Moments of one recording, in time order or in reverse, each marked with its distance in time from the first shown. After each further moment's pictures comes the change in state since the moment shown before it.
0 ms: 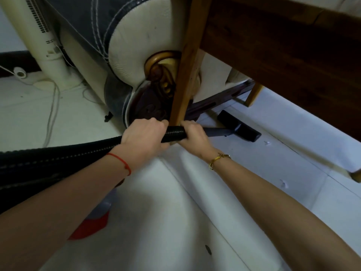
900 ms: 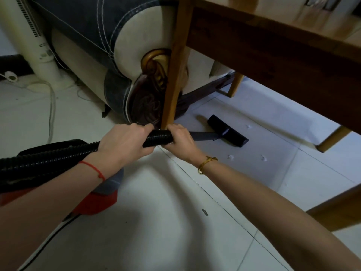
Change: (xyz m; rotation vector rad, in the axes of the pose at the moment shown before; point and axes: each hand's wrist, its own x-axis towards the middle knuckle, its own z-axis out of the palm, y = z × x) left_hand -0.114 -0.013 -0.028 0.044 0.093 0.117; right_hand -0.082 -0.086 0.006 0.016 0.080 0.013
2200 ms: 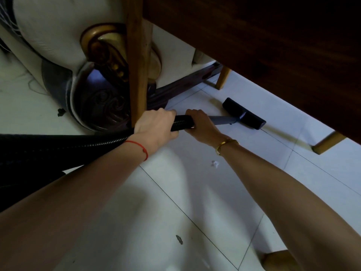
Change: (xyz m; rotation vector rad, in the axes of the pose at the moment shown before) left_hand 0.185 0.105 0.072 -0.174 -0.083 -0.034; right_hand 0.041 0.203 -0.057 -0.127 -0.105 0.163
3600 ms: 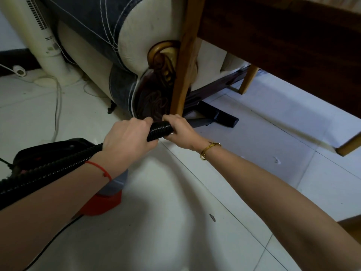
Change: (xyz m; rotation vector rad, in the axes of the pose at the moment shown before) left_hand -0.168 -0.105 -0.060 0.093 0.088 -0.179; right_hand -0.019 -0.192 0.045 0.215 -0.052 -0.294
